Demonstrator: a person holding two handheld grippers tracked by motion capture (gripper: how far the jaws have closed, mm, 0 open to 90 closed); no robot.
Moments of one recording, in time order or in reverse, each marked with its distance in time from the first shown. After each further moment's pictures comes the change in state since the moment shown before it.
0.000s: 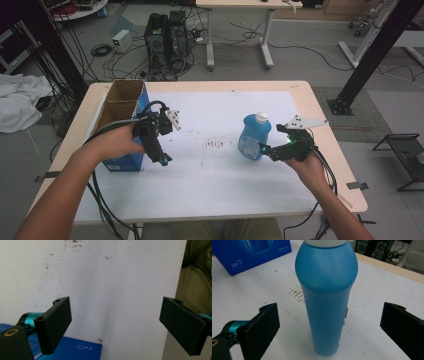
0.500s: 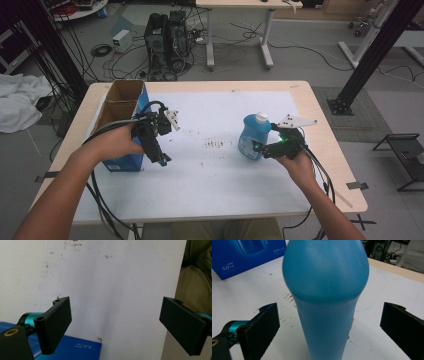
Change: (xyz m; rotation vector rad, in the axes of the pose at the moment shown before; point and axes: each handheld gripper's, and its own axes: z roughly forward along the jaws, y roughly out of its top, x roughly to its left) left arm 0.000 -0.003 -0.001 -0.008 0.001 -0.005; right arm -0.001 -0.003 0.025 -0.015 -0.017 0.001
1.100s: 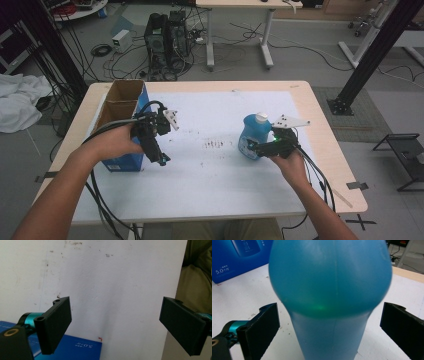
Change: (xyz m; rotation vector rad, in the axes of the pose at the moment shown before) left arm 0.002 -0.002 0.001 0.008 0.001 -0.002; right arm -0.001 -0.005 0.019 -0.031 -0.013 -0.031
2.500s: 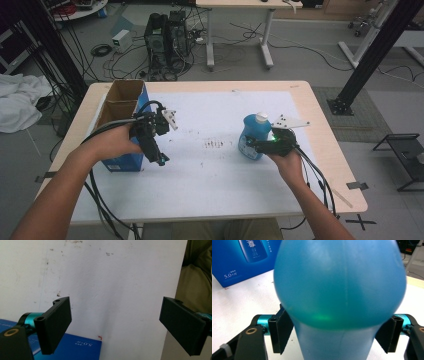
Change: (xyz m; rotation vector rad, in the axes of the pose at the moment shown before) left arm 0.000 -0.003 0.000 -0.007 -0.004 -0.012; right arm 0.000 -0.002 0.005 -0.055 0.041 0.002
